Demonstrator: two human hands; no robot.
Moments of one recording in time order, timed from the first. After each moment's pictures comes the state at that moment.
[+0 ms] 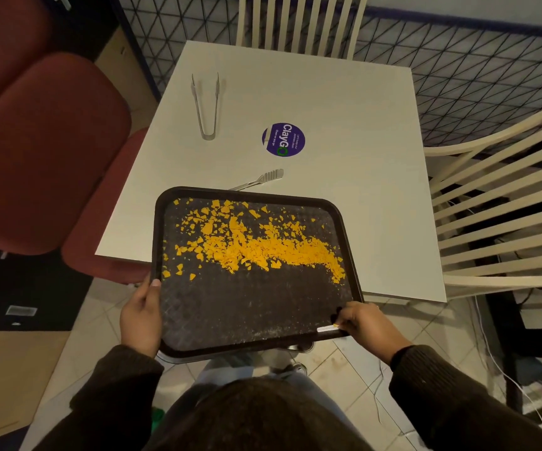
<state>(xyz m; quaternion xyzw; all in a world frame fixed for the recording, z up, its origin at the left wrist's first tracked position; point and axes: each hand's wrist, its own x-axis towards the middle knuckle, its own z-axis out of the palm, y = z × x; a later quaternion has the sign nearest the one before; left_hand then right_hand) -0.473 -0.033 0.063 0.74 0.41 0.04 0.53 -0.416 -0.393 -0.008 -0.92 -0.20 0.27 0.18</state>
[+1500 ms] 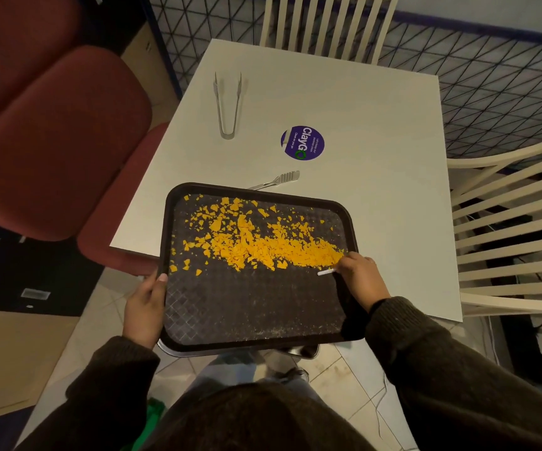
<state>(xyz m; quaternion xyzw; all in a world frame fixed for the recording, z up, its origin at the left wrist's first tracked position) -0.469 -0.020 0.066 0.77 0.38 0.02 0.50 -0.327 -0.355 -0.027 -0.96 -0.16 0.12 0.19</state>
